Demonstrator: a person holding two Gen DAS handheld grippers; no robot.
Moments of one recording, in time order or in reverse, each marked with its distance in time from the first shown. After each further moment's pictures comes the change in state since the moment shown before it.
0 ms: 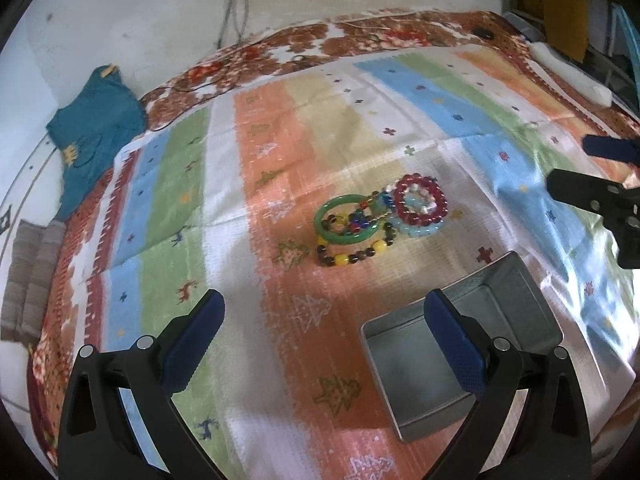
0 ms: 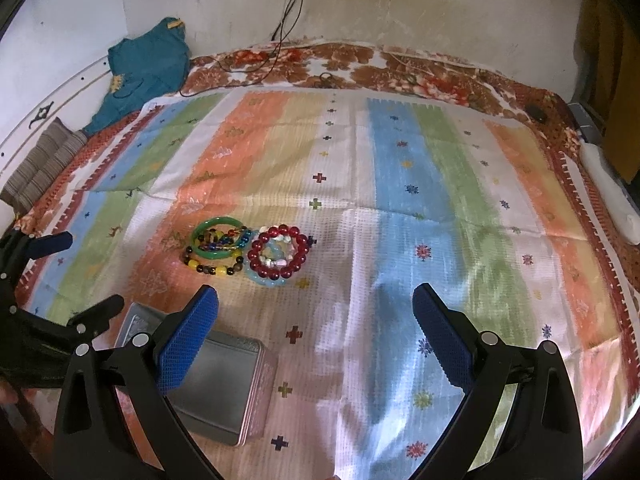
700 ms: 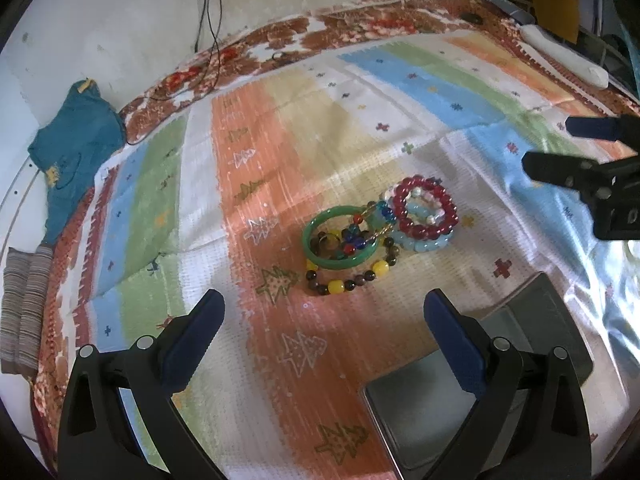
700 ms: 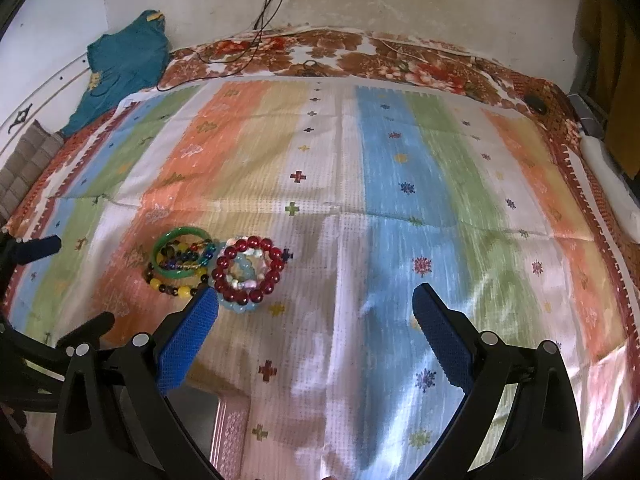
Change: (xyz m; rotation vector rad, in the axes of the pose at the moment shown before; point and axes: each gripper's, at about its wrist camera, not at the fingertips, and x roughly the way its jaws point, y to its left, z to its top) left arm 0.044 -0.006 0.019 0.055 0.014 -0.012; right arm 0.047 -0.011 0.019 0.019 0.012 -0.029
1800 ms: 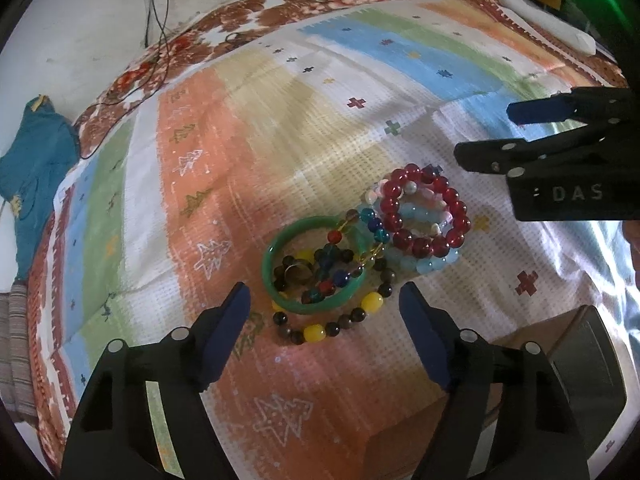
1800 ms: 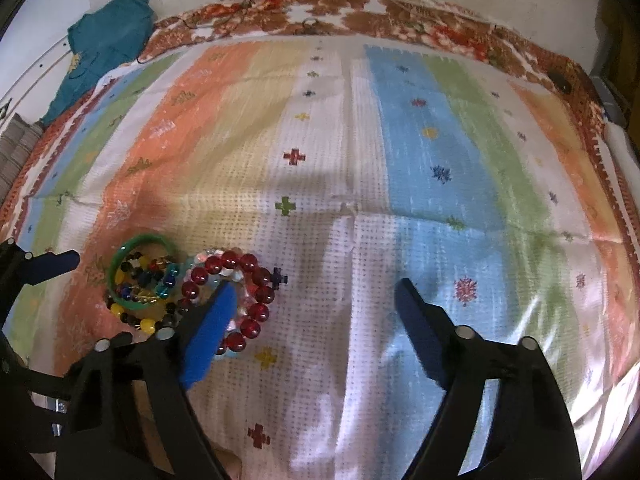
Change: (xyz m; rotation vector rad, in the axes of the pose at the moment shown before) left arm 0.060 -0.015 0.027 0.108 0.072 -0.082; right arm 0.084 0.002 0.020 0.017 0.146 0.002
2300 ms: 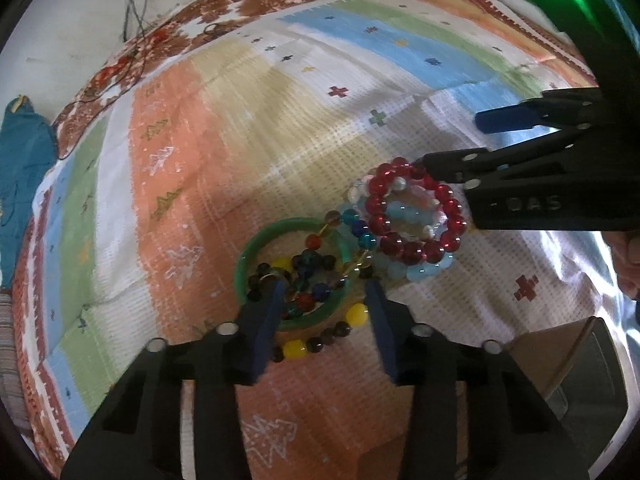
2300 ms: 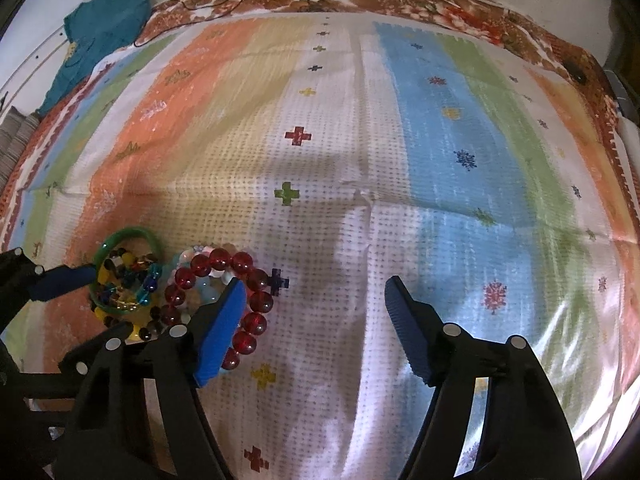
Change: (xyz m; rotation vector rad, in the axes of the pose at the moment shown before) left arm 0.019 -0.006 0.006 0.022 0.025 -0.077; right arm 0.029 0.006 0.004 -0.019 0.068 0.018
